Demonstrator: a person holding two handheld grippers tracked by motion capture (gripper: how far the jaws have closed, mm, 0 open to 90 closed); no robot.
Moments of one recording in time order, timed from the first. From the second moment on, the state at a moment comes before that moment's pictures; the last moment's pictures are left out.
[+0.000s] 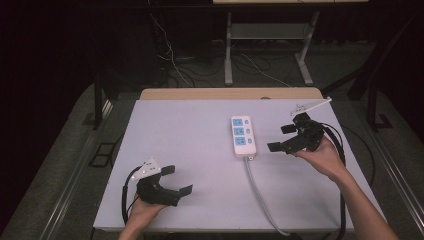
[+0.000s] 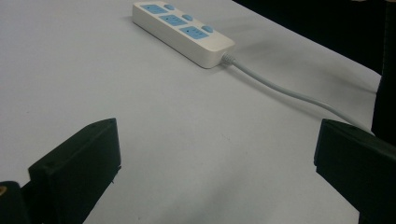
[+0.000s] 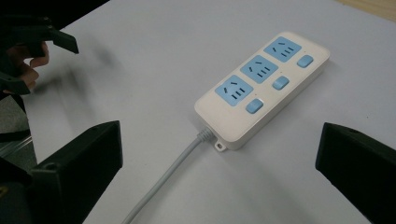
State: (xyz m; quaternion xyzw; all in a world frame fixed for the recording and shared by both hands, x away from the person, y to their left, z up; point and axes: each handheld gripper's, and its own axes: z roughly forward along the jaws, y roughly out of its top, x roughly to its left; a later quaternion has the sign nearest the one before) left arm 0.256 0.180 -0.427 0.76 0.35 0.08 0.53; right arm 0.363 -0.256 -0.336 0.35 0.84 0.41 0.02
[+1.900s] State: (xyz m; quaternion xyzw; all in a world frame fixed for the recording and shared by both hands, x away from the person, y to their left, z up) left arm 0.257 0.181 -0.427 0.76 0.35 0.08 0.53; right arm 0.436 -0.208 -0.366 0.38 0.84 0.38 0.02
